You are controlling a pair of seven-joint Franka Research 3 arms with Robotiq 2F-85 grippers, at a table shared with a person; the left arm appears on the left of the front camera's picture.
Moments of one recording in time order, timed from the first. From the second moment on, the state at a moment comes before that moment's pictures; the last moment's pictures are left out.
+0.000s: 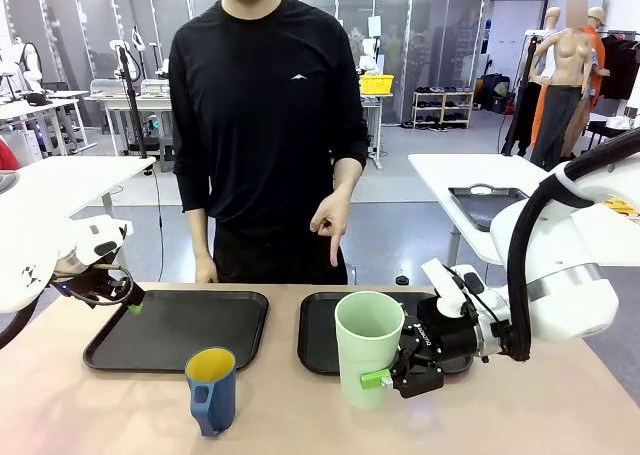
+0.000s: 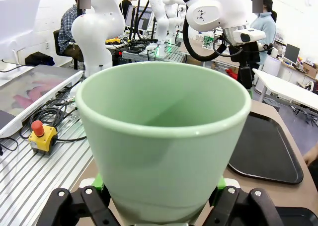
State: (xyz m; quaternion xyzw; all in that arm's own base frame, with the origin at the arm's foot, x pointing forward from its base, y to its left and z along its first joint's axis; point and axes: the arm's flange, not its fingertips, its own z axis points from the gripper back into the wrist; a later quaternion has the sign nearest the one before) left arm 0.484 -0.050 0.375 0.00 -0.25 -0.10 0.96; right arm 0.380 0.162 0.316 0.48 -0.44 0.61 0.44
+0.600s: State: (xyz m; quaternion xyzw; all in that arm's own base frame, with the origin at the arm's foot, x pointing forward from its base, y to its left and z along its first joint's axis) left arm 0.484 -0.050 0.375 0.00 -0.25 -0.10 0.96; right arm 0.383 0.160 0.316 0.48 -0.44 0.62 0.45
